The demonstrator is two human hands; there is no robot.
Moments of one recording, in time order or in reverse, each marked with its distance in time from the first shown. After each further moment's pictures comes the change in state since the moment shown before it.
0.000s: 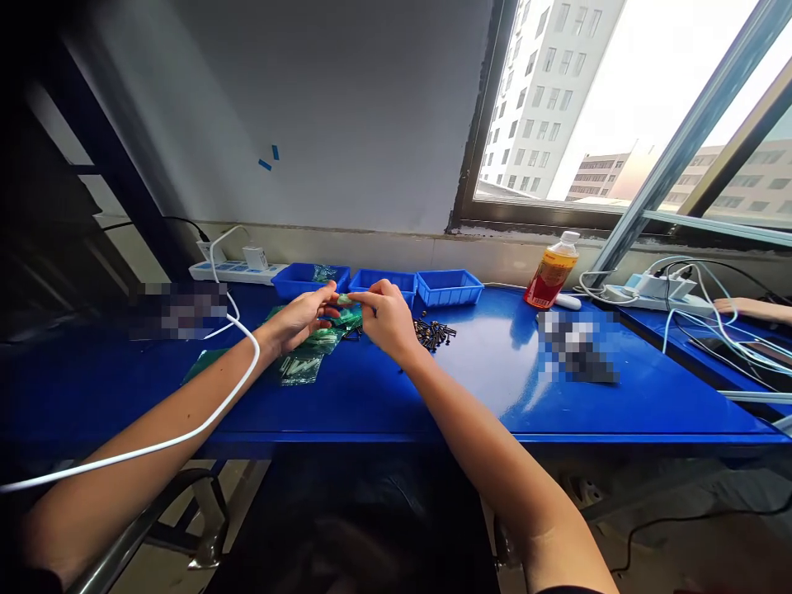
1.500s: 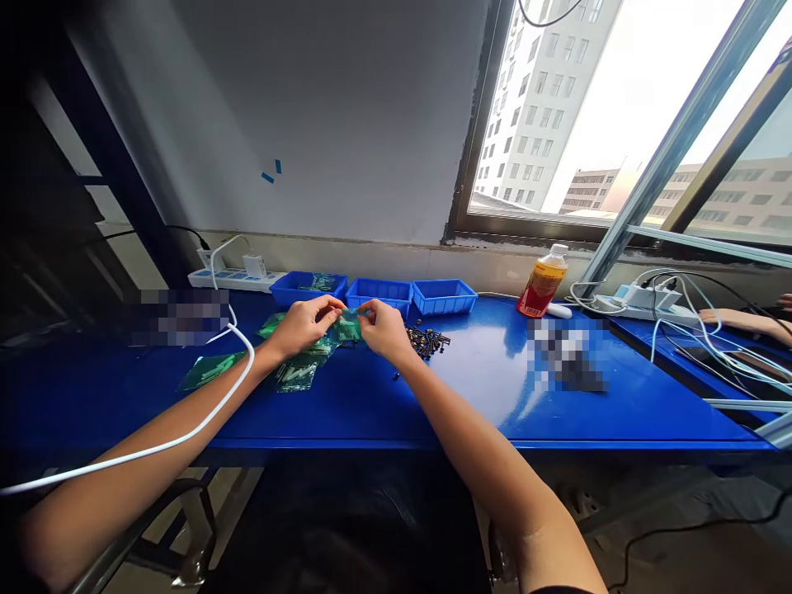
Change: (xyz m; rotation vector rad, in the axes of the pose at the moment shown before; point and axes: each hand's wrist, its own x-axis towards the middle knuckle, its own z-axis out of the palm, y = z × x) left_hand 0.003 -0.014 -0.007 0.764 0.057 0.614; right_hand 0.005 -0.001 0.002 0.108 -0.134 0.346
